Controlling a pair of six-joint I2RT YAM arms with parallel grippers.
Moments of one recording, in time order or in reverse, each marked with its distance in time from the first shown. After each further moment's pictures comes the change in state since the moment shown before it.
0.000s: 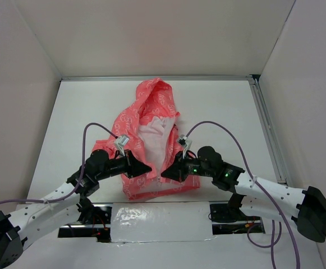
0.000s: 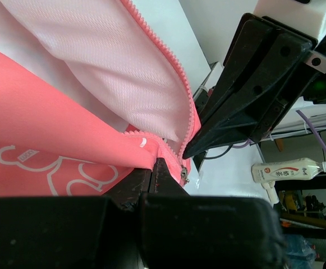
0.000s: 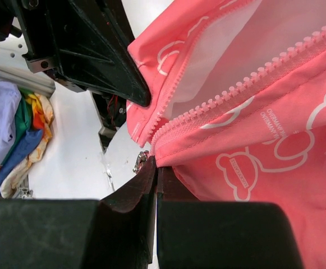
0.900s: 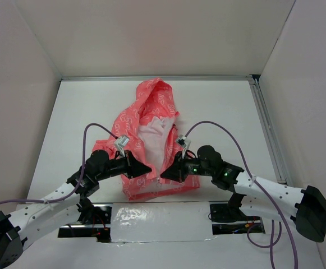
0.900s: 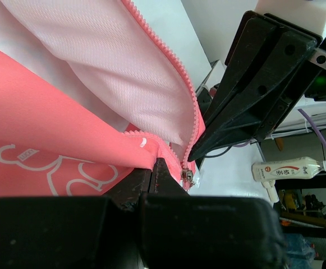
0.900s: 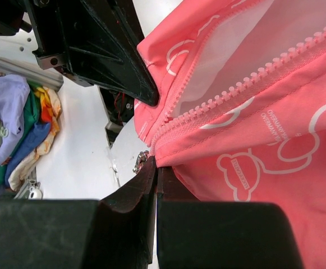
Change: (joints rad) left arm 0.000 -0.006 -0.007 -0.001 0.003 0.000; right arm -0.016 0.013 0.001 0.015 -0.057 0.003
